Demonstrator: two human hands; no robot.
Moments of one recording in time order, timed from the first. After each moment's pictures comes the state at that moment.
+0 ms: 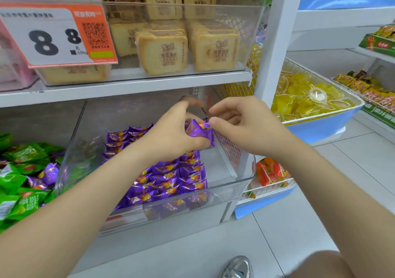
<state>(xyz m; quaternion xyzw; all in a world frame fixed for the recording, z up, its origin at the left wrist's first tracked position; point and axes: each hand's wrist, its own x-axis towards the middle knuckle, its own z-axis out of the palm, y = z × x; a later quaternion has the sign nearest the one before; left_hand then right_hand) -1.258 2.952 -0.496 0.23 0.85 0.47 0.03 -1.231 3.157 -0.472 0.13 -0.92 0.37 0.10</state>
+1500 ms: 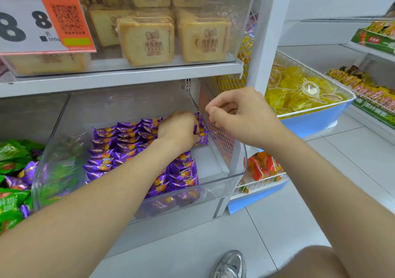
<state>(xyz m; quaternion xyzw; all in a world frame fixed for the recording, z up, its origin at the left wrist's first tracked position) -1.316 3.003 -0.559 0.14 0.98 0.15 -0.04 -1.239 3.167 -0.477 0.10 -0.91 0.38 0.13</state>
